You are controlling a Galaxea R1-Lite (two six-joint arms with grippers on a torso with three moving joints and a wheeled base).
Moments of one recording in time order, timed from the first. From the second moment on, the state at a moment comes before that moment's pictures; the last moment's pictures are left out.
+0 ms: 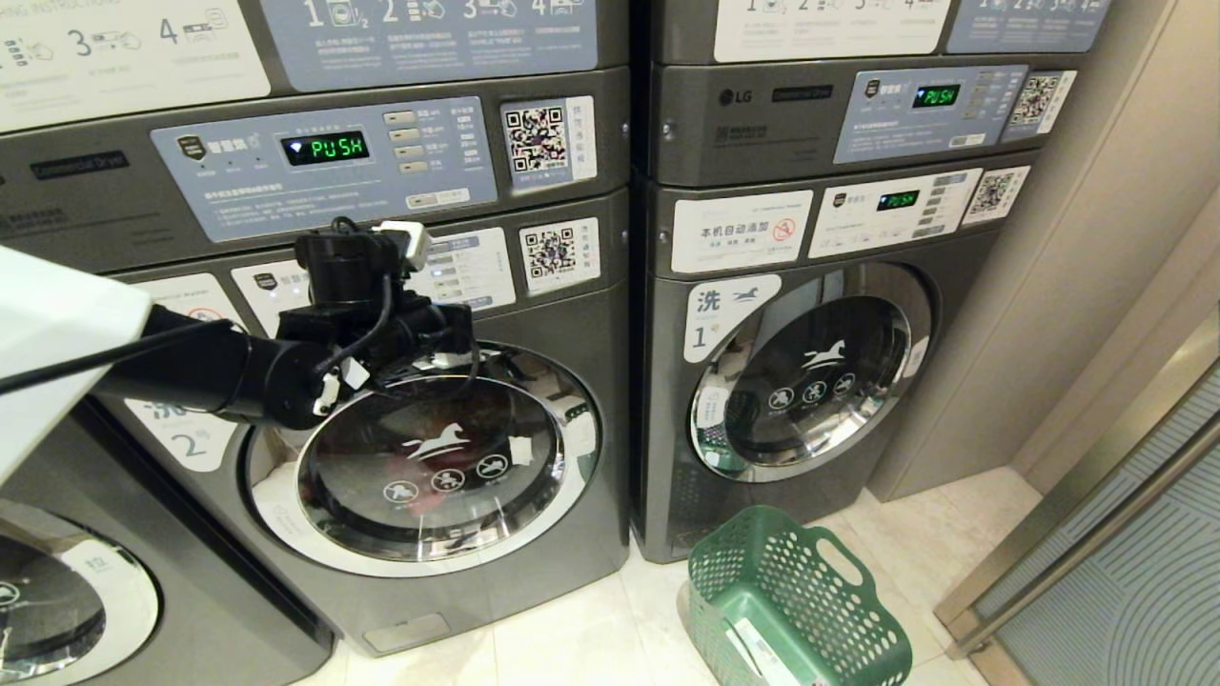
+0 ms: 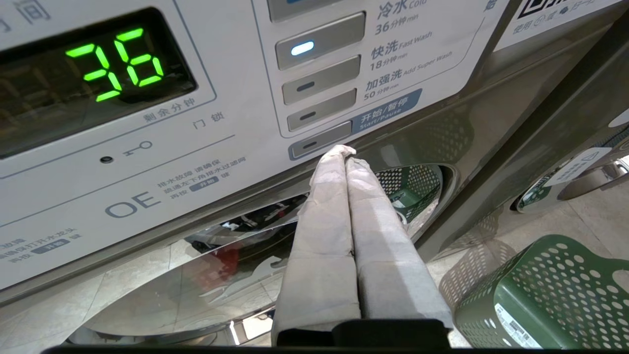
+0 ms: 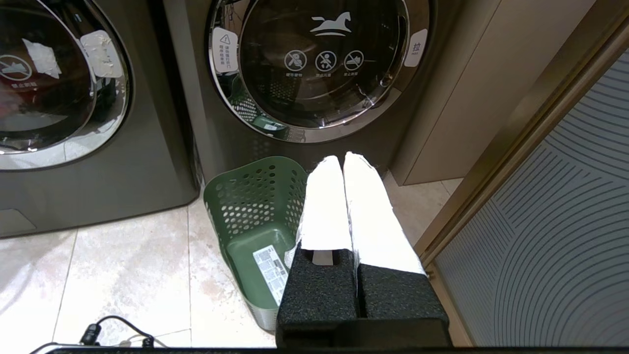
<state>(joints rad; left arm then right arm) -0.26 2.04 -1.32 -0.53 0.12 0.04 0.00 0.00 0.00 0.00 0.01 -0.12</state>
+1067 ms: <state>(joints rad) -0.25 2.10 -1.40 -0.52 0.13 0.05 0.00 0.00 0.00 0.01 0.01 -0.12</state>
